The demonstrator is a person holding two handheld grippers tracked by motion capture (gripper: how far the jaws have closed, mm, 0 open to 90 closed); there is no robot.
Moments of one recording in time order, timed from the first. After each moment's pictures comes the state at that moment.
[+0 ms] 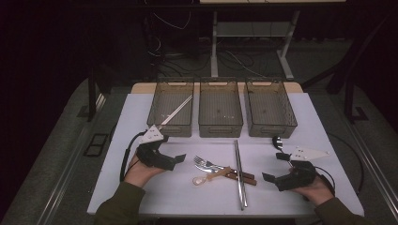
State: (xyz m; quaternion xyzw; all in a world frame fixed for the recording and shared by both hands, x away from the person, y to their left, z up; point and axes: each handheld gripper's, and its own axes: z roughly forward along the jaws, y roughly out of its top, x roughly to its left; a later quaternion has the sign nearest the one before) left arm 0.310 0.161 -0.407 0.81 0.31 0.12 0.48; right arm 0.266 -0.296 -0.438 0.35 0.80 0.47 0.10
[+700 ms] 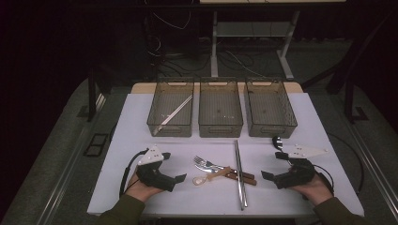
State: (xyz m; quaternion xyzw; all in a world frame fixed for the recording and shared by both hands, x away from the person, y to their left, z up) left arm 0.273 0.161 -0.434 0.82 0.30 0.09 0.48; right arm 0.271 -0.292 -0.435 0.36 0.80 0.47 0.10
